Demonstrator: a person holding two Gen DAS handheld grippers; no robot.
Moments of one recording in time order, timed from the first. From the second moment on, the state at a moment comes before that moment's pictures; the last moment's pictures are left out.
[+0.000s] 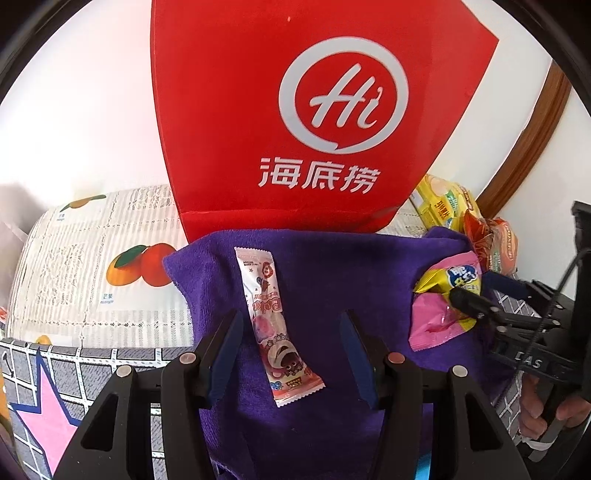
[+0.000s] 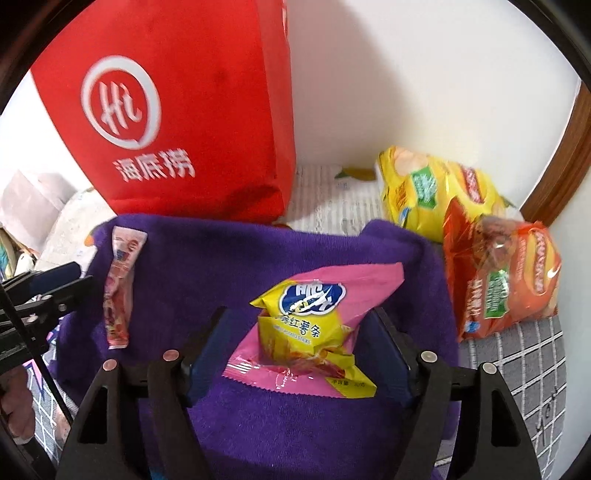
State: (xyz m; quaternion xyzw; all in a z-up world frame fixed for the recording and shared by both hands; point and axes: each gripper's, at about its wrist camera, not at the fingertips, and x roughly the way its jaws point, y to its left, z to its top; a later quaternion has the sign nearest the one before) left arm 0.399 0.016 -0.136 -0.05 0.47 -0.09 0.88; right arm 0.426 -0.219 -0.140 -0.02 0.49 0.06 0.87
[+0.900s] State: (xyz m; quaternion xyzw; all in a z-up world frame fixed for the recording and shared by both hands) left arm 0.258 0.045 -0.053 -0.05 0.42 -0.05 0.91; right arm 0.224 -0.225 -0.096 0.04 0.48 0.06 0.88
